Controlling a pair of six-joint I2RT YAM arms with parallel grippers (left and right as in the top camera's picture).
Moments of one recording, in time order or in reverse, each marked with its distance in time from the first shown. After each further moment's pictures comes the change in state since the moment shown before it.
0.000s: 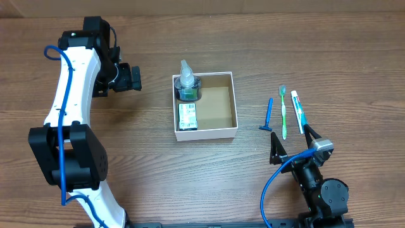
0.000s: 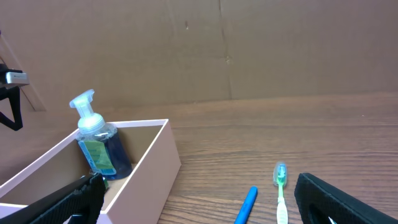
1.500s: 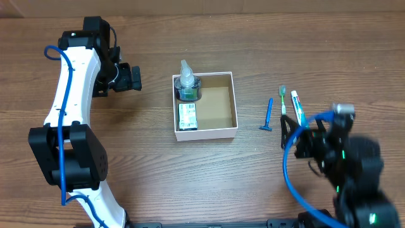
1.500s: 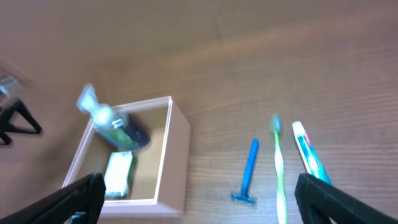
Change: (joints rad) left arm 0.000 0.000 0.000 0.001 0.004 0.000; right arm 0.000 0.664 0.839 -0.663 0.013 0.133
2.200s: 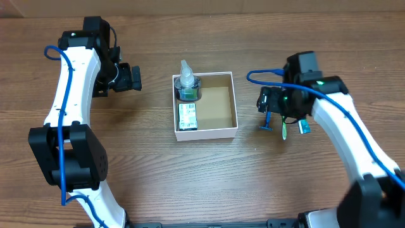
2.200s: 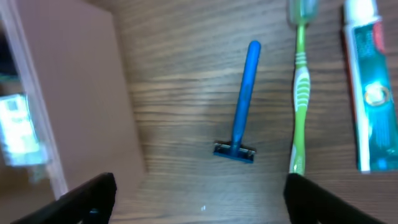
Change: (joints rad) left arm 0.000 0.000 0.000 0.000 0.000 0.000; right arm 0.000 0.938 0.379 -0.227 -0.054 0.001
